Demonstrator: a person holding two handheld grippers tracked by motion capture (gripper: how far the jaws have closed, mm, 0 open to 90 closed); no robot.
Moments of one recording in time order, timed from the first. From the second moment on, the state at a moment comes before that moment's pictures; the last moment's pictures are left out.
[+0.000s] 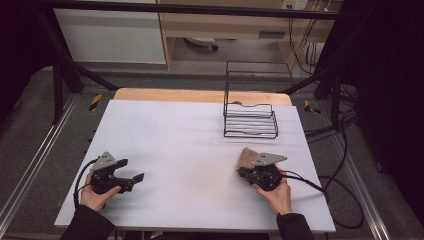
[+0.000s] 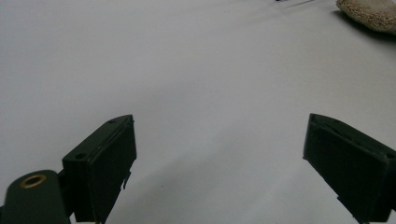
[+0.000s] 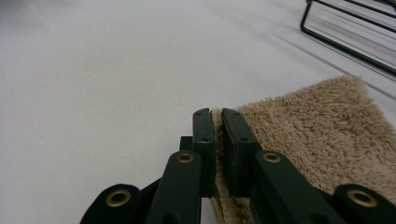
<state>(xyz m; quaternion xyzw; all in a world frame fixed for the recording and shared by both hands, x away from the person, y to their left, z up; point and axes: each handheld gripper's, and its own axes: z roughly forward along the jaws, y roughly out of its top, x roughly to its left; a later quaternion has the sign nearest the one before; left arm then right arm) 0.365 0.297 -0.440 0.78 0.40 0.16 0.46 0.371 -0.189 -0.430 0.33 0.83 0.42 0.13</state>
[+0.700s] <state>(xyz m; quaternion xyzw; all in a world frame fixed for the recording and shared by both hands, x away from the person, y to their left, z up) 0.365 0.296 -0.440 0.78 0.40 0.16 0.45 0.359 -0.150 -0.435 0.29 0.85 0.43 0.09</state>
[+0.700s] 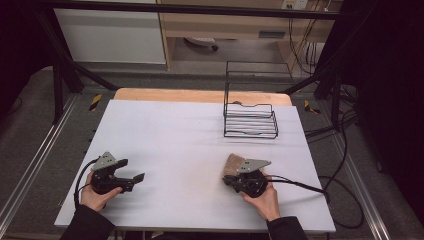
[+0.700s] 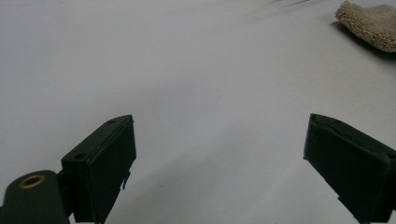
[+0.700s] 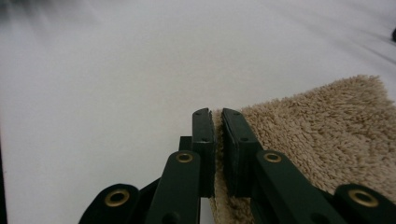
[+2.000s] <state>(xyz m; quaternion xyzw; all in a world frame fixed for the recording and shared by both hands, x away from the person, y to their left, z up) 0.365 0.283 -0.440 0.79 0.39 0.15 0.44 0.392 -0.250 -0.445 0.48 0.76 0.40 0.15</state>
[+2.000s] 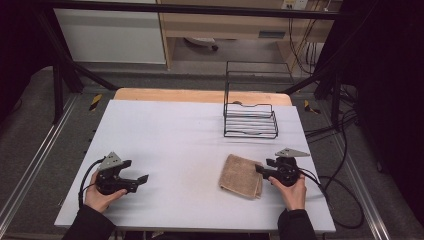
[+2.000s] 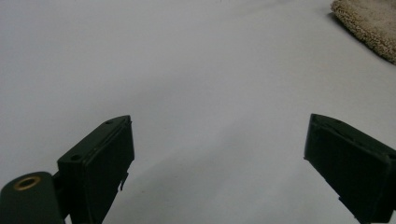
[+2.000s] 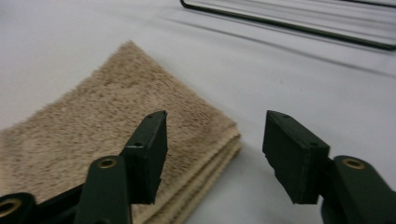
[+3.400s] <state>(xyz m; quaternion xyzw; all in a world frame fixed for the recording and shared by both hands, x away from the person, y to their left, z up) 0.398 0.160 -0.404 0.82 0.36 0.12 0.44 0.407 -0.241 -0.453 0.50 0.77 0.39 0.10</state>
